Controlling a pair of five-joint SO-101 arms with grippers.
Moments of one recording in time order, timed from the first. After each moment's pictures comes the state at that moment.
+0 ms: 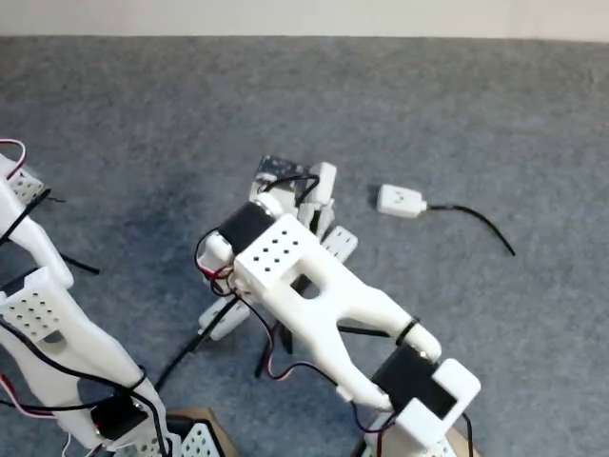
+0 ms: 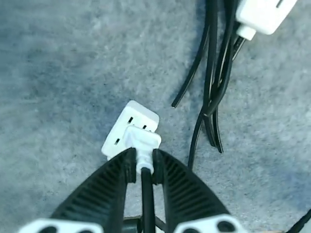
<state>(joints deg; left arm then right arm) -42.9 40.5 -49.8 98.9 -21.7 -54.5 4.5 0.0 85.6 -62.8</state>
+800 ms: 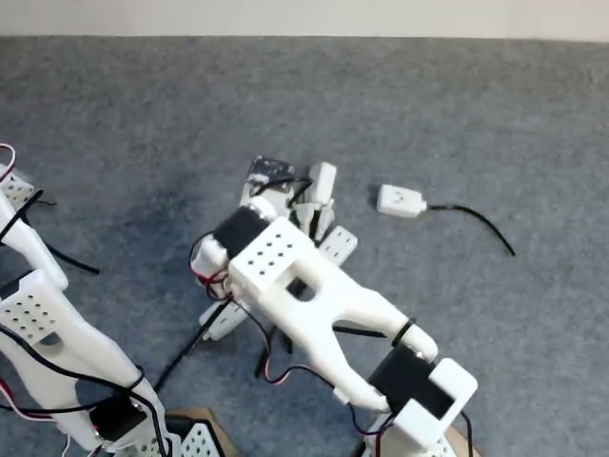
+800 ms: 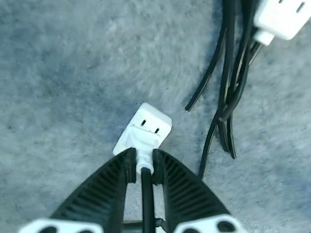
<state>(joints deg) -44.4 40.5 -49.8 98.5 -21.7 -56.7 4.7 0.7 82.5 -62.8</state>
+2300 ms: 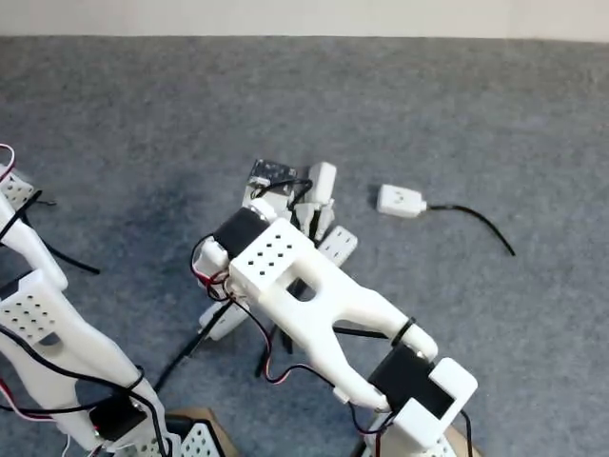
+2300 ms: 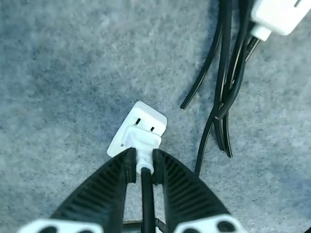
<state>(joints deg) -44.5 40.5 -49.8 98.5 -21.7 -55.6 4.8 1.2 82.4 -63.0</state>
